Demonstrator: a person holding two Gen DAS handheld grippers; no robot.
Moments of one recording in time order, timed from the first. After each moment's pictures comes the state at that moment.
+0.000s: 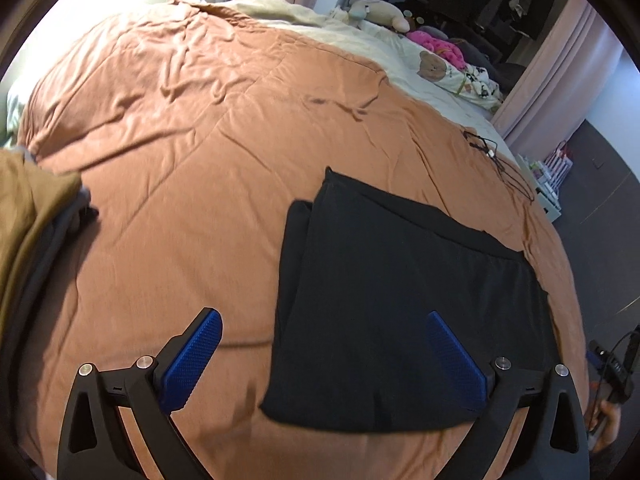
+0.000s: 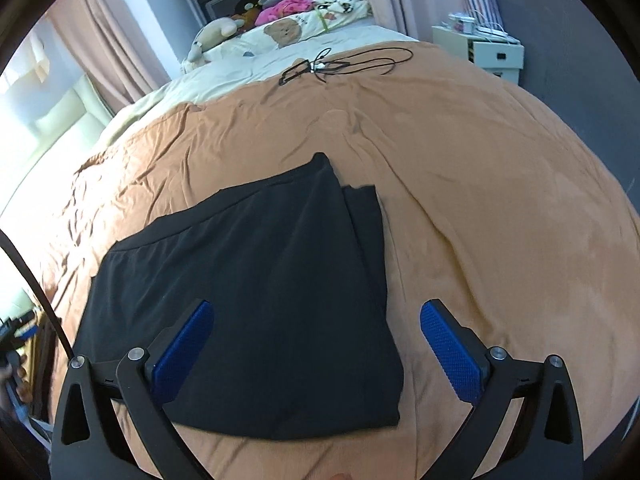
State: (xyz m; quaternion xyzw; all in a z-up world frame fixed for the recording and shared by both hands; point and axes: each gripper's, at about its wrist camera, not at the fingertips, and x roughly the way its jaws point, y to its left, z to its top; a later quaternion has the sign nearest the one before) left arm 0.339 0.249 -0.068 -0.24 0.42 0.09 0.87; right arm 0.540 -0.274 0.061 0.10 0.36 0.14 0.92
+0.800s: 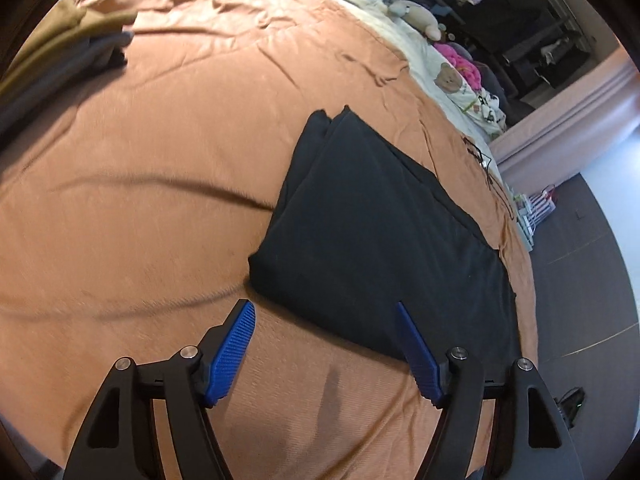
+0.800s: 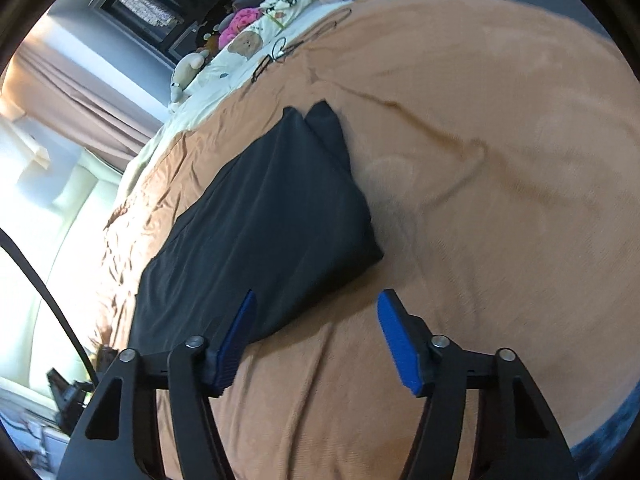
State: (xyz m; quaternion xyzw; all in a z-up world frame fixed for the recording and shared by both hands) left arm 0.266 0.225 -0.137 -0.38 0.41 0.07 0.83; right arm 0.467 -0.324 -0.026 0.29 0.37 0.16 0.87
